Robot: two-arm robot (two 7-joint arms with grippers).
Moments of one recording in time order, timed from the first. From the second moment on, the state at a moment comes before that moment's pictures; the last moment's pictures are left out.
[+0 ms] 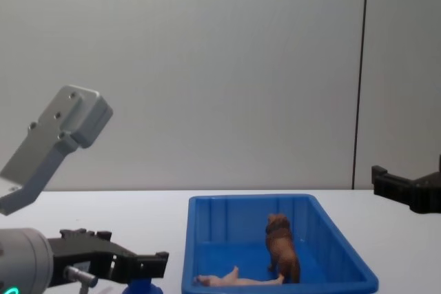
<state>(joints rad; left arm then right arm) -0.21 0.42 0.40 -1.54 -0.31 0.34 -0.10 0.00 0.19 -0.21 -1.67 0.11 0.03 0.00</state>
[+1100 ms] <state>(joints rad) -0.22 0.41 0.39 -1.49 -0.30 0.33 -0.15 0.00 0.19 -0.21 -1.67 0.11 0.03 0.00</state>
